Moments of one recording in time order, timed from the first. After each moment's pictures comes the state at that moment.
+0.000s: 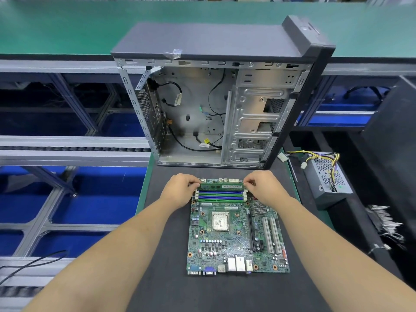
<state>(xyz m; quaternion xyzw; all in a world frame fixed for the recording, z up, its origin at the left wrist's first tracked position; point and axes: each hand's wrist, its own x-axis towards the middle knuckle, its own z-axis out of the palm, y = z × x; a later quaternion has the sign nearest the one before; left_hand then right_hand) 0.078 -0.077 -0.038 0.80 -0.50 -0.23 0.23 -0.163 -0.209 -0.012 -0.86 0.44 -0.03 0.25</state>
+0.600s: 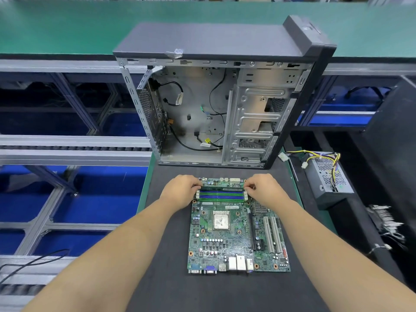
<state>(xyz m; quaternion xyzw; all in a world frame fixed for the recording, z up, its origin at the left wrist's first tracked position) 0.075 -0.072 -0.030 0.78 -0.58 -0.19 0.13 -0.165 -0.202 -0.013 -0.88 0.42 0.01 0.21</state>
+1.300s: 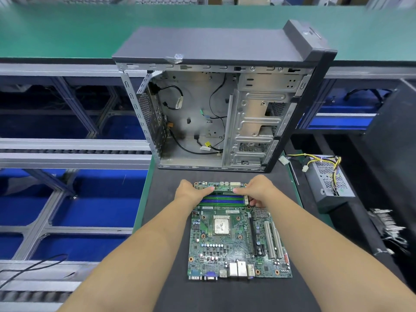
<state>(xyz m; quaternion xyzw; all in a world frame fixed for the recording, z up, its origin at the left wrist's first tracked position) 0.046 -0.095 -0.031 0.85 -0.20 -0.40 0.28 -0.135 -0.212 -0.007 -0.68 0.59 0.07 0.43</state>
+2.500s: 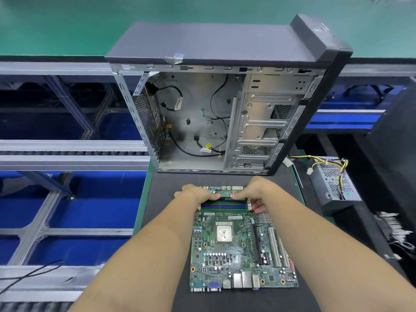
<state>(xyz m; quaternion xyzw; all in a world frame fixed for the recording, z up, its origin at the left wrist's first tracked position) 0.042 -0.113 0.002 0.85 -0.15 -0.49 0.16 -0.111 -0.216 0.010 -0.63 0.60 0.19 0.45</state>
